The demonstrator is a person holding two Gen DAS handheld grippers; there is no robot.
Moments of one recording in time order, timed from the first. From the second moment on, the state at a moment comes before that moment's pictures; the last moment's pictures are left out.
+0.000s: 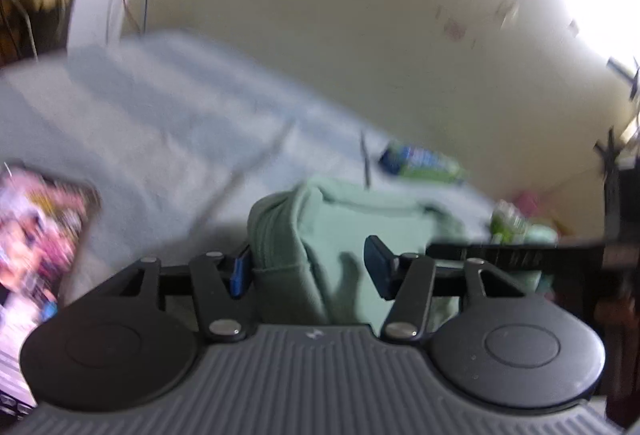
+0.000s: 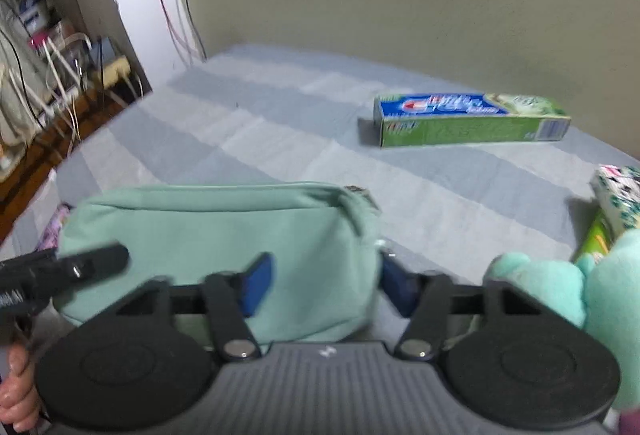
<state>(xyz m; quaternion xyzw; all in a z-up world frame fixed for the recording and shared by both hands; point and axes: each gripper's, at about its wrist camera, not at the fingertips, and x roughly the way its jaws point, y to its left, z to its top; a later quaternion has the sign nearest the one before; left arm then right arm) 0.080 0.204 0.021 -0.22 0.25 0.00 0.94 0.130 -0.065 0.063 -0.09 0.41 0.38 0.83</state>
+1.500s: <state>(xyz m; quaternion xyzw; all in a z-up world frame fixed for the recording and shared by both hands) 0.176 -0.135 0.092 -0.05 0.25 -0.23 0.94 0.129 -0.388 0.118 0.05 0.21 0.08 0.97</state>
